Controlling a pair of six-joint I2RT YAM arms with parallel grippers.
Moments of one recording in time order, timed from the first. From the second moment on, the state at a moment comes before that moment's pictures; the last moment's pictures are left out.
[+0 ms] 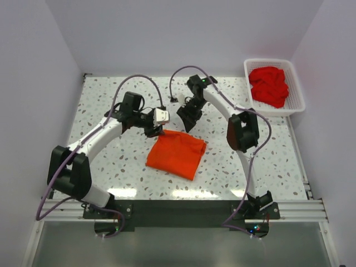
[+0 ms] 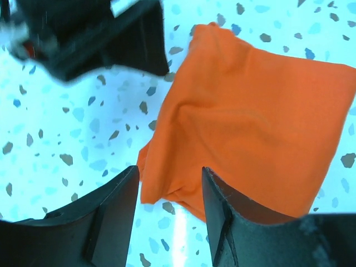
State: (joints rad) left arm -0.37 1.49 1.08 -0.45 0.78 0.91; right arm 0.48 2.39 2.20 -1.30 -0.51 -0.57
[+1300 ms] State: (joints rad) left arm -0.28 2.07 1.53 -0.91 0.79 1.06; right arm 0.38 2.27 1.92 -1.35 -0.64 -0.72
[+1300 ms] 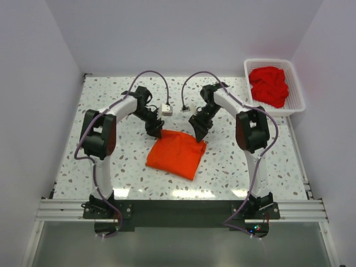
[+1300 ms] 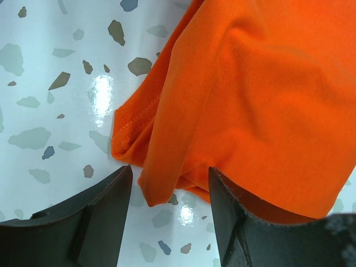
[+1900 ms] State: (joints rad) left arm -0.28 2.08 1.55 -0.93 0.80 1.09; right arm 0.38 2.29 1.88 -1.36 -0.60 -0.75
